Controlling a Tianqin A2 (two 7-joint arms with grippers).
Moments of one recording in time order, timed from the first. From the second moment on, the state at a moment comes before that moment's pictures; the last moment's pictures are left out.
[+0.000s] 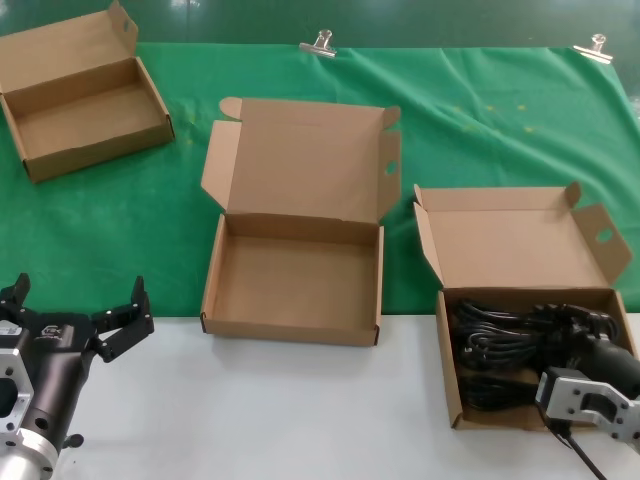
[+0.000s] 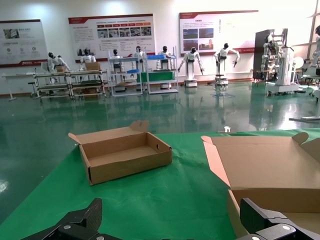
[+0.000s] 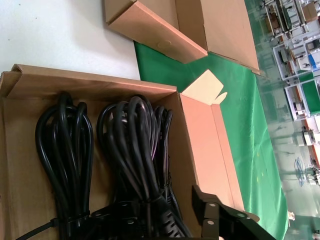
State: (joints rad) left arm 0.00 -0.30 1.60 -1.60 -1.80 0.00 0.00; right arm 0.70 0.92 -2.75 1.47 2.75 0.45 -1.29
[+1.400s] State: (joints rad) left arm 0.00 -0.30 1.60 -1.60 -1.80 0.00 0.00; right arm 0.83 0.75 -2.75 1.68 2.75 0.57 -1.42
